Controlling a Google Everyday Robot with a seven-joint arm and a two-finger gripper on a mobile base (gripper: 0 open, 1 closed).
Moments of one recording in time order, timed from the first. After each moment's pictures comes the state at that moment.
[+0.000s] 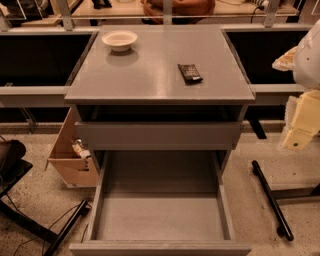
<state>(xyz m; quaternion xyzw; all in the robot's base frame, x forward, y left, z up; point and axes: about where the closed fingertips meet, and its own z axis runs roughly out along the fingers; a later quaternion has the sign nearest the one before) 0.438 -0.216 0.977 -0.60 0.78 -0.04 0.16</state>
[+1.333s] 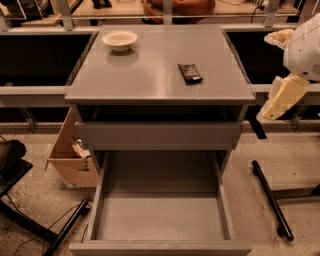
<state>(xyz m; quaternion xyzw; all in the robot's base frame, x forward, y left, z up) 0.531 -0.222 0.978 -0.61 0.72 -0.06 0.32</state>
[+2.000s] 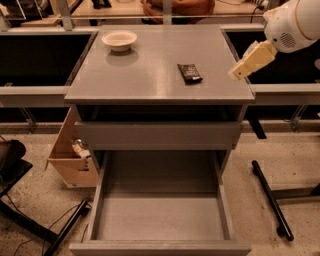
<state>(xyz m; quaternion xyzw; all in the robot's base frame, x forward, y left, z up) 0.638 -0.217 1.001 -0.47 0.77 -0.02 0.42</state>
